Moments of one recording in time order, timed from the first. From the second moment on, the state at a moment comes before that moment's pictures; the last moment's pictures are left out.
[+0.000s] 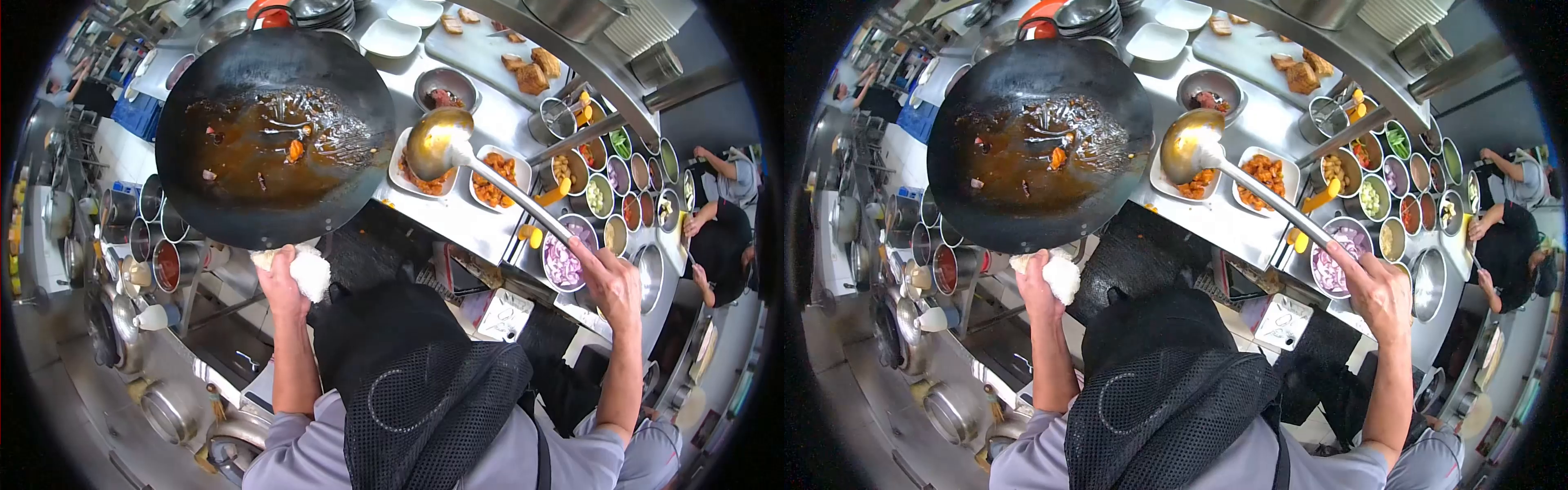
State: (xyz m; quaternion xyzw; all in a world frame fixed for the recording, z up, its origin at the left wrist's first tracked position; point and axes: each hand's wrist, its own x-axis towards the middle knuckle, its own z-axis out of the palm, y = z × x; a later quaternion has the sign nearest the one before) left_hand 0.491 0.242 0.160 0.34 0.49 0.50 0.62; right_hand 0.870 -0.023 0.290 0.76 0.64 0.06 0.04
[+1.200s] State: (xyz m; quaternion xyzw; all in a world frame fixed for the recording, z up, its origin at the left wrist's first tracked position) left_hand 0.471 0.257 0.143 0.27 0.47 0.58 0.60; right_hand 0.803 0.182 0.194 0.65 0.76 -0.09 -0.06
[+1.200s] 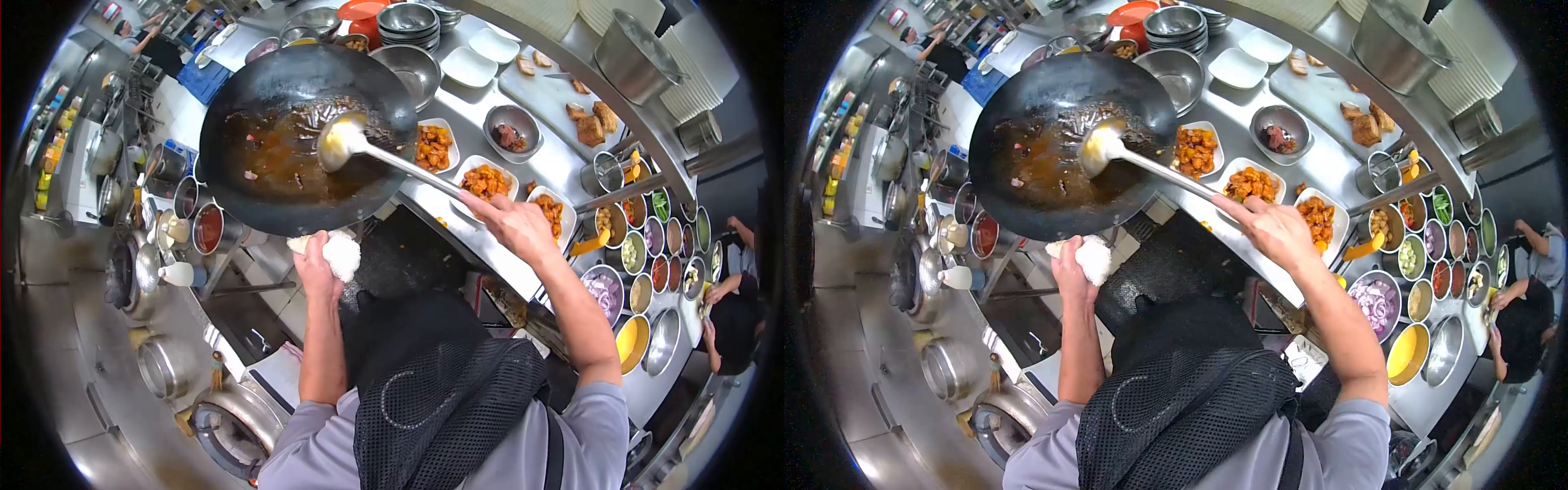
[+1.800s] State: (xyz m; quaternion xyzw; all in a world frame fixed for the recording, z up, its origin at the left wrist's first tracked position) left_hand 0.466 0.275 0.130 0.25 0.51 0.62 0.55; right_hand 0.862 0.111 0.217 0.71 0.69 0.04 -0.11
